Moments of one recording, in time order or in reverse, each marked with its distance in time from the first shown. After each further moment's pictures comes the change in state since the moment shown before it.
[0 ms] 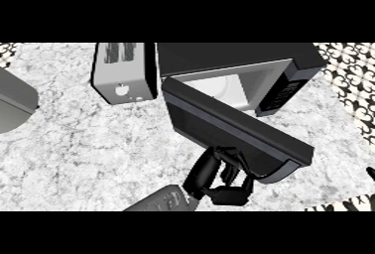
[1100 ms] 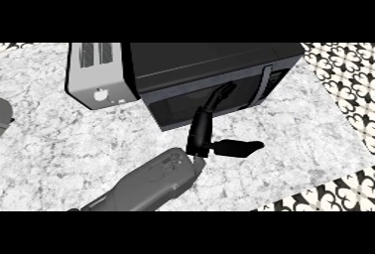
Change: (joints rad) left arm -0.232 -0.006 0.116 0.095 0.324 0.267 0.004; right arm -0.185 -0.208 -0.246 -0.077 0.090 -0.091 0.020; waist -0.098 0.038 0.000
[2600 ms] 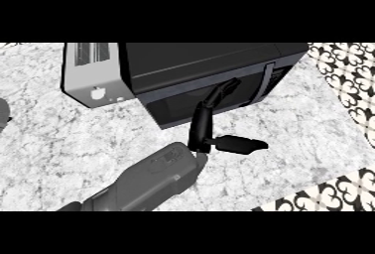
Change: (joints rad) left arm -0.055 0.000 -0.021 0.037 0.184 -0.011 -0.177; right arm -0.157 0.015 0.093 0.165 -0.253 0.103 0.087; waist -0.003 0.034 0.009
